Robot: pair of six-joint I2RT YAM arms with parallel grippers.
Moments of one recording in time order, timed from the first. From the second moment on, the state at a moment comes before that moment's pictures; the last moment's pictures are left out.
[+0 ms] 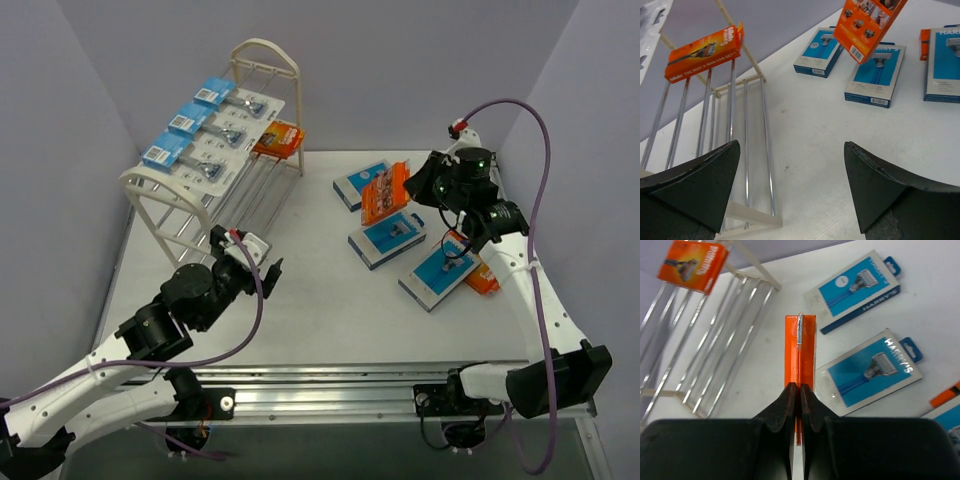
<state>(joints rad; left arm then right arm) -0.96 0.73 0.85 -0.21 -0.43 0.21 0.22 1.31 1.35 -0.48 -0.07 0.42</state>
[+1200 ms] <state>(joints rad) -1.35 1.28 0.93 0.34 -0.95 0.30 0.73 1.03 1.06 -0.15 -0.05 1.05</state>
